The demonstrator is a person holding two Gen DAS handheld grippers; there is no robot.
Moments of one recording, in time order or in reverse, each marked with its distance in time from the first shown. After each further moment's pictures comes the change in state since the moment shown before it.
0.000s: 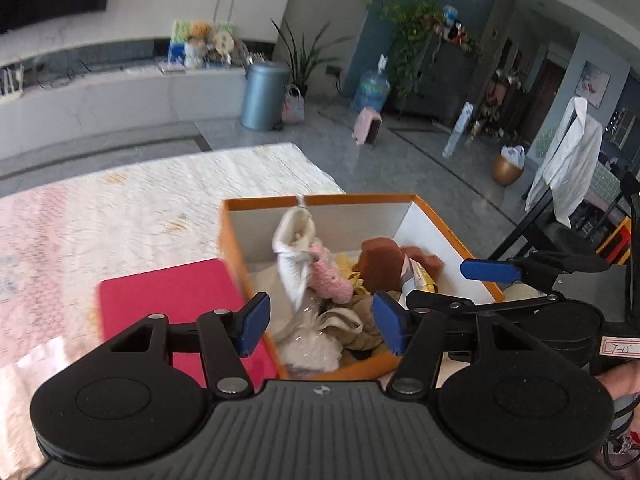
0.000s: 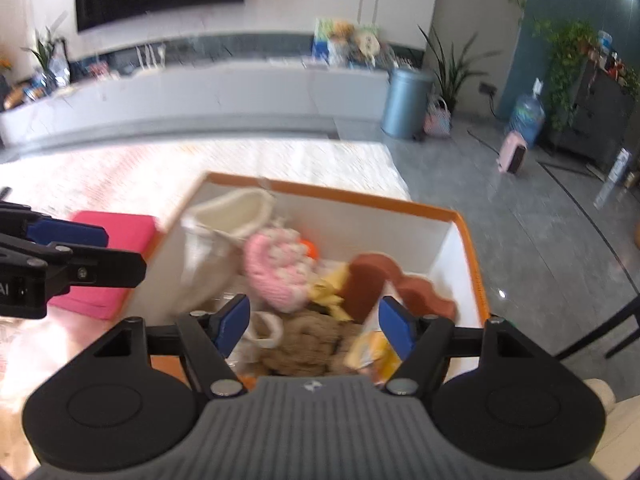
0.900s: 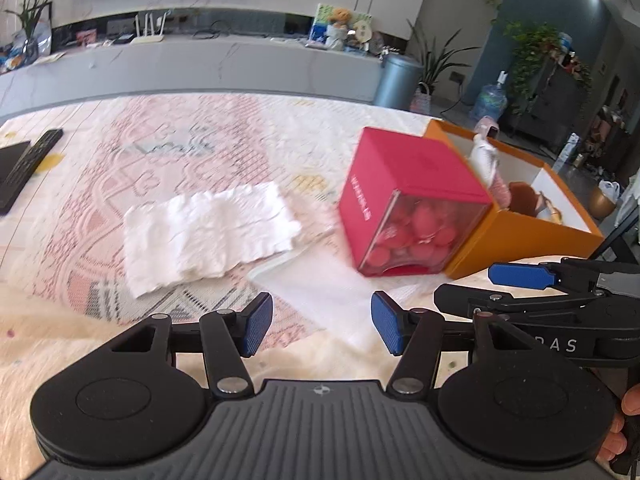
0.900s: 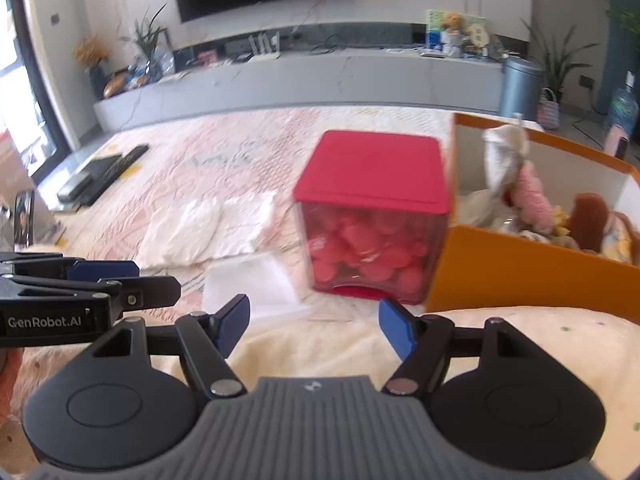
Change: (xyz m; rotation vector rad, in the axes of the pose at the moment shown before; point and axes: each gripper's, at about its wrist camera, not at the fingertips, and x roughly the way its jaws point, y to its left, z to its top) left arm -0.105 0.106 -0.137 -0.223 0.028 0.285; right arm -0.010 0.181 -0.070 -0.054 0.066 0.284
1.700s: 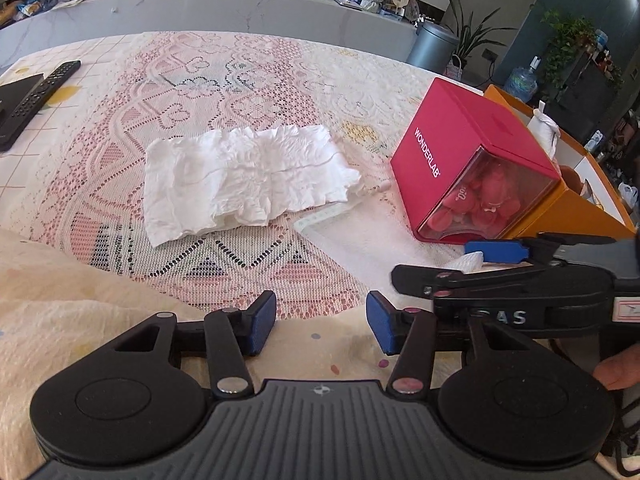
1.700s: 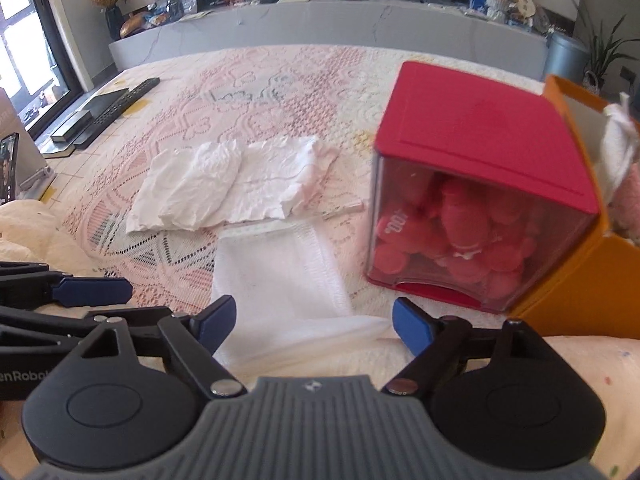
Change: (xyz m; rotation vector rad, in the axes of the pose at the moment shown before) left arm 0.034 0.042 -0.014 -0.094 0.118 0.015; right arm 0.092 0.024 0.013 -0.069 0.172 0.058
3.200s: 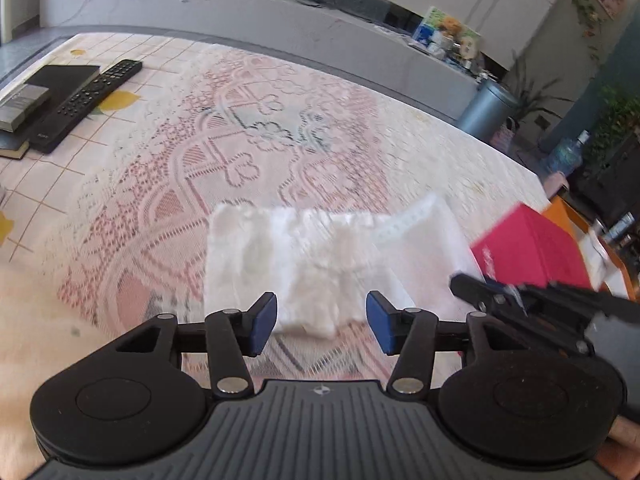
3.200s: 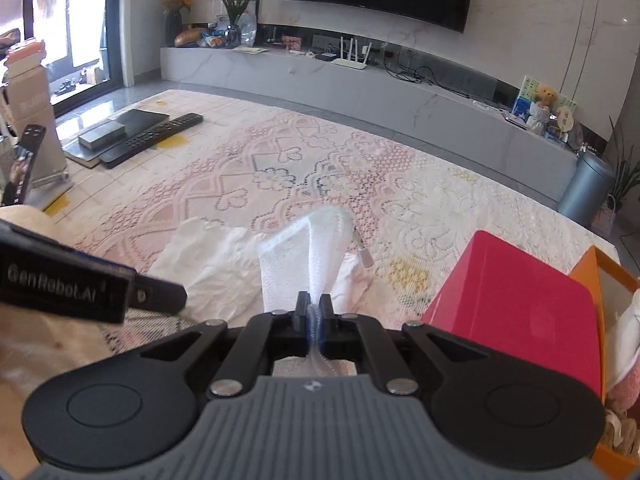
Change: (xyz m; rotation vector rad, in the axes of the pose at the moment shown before) left arm 0.009 0.056 0.074 -0.241 -0.057 0.081; right arm 0.007 0.043 0.062 -0.253 -0.200 -0.061
